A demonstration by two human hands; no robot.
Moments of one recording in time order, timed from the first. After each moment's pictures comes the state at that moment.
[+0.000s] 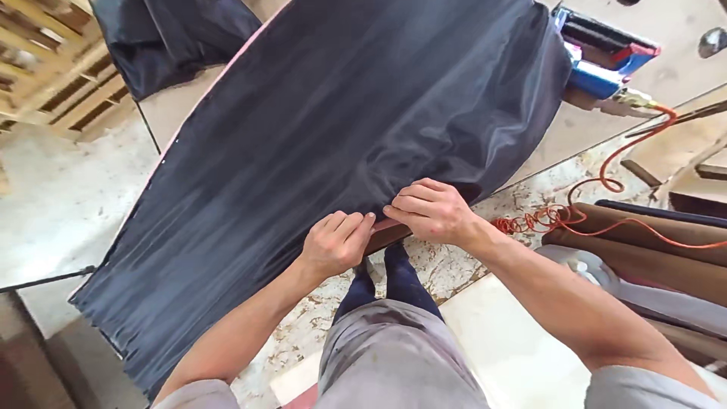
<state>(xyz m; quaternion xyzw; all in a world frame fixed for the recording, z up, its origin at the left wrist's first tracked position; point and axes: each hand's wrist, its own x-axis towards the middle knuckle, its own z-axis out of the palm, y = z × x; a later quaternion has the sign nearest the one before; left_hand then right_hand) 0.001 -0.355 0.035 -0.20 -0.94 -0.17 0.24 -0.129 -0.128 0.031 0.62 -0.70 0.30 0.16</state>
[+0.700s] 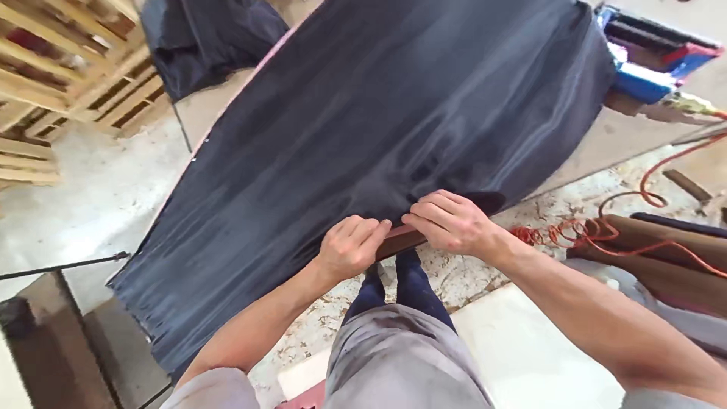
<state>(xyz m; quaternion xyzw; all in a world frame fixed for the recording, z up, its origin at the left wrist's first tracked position) 0.005 -0.357 0.032 -0.19 -0.93 -0.19 0.26 -0.125 -0.131 0.027 0.63 -0.70 0.30 0.15</state>
